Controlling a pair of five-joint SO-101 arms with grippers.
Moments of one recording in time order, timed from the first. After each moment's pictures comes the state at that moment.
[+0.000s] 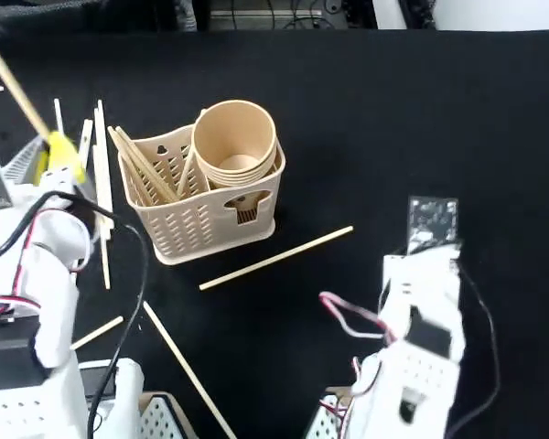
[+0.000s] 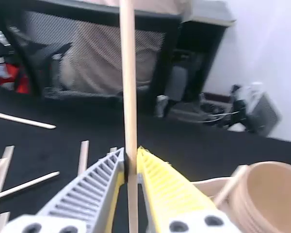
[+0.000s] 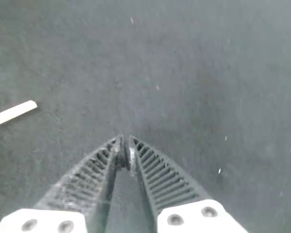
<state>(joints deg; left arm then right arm) -12.2 -67.5 30.5 57.3 6.3 21.6 -79.5 92.4 37.2 19.7</state>
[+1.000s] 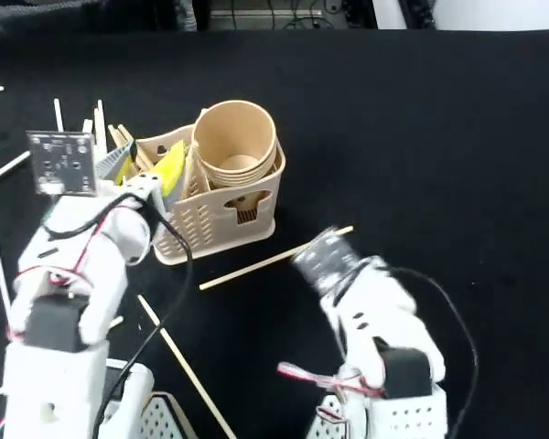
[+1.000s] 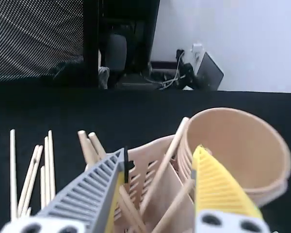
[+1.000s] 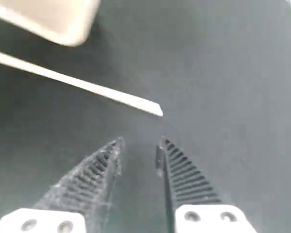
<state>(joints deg) 2.4 -67.5 45.0 47.3 5.8 -8.2 -102.3 84.6 70.5 42.1</state>
